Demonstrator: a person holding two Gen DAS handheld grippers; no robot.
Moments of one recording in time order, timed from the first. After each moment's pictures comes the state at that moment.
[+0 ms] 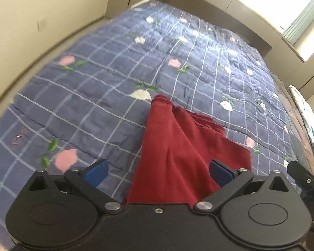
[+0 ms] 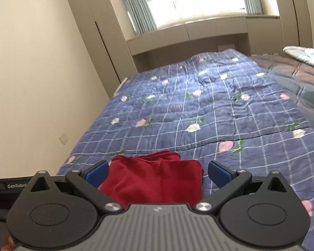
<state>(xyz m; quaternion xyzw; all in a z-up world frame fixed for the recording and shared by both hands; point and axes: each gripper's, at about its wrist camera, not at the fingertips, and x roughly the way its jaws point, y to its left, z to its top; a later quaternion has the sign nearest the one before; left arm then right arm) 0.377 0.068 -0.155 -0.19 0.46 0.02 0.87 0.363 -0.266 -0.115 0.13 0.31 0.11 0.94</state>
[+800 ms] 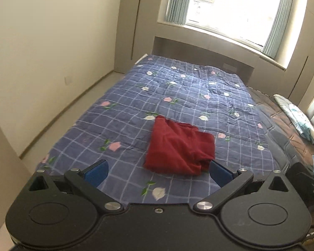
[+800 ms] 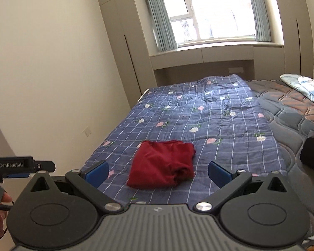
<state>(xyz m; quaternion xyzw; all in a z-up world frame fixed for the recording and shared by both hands) 0.071 0.013 0.026 -0.10 0.35 0.06 0.93 0.090 -0.319 0.010 0.08 0.27 0.16 0.95</state>
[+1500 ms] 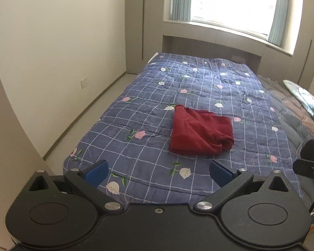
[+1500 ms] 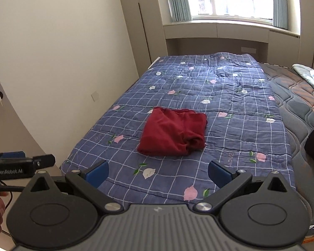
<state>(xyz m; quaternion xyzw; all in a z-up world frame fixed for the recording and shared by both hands) 0.006 0.027 0.020 -0.04 0.36 0.08 0.93 0.073 -0.270 0.010 0.02 0.35 0.18 0.92</state>
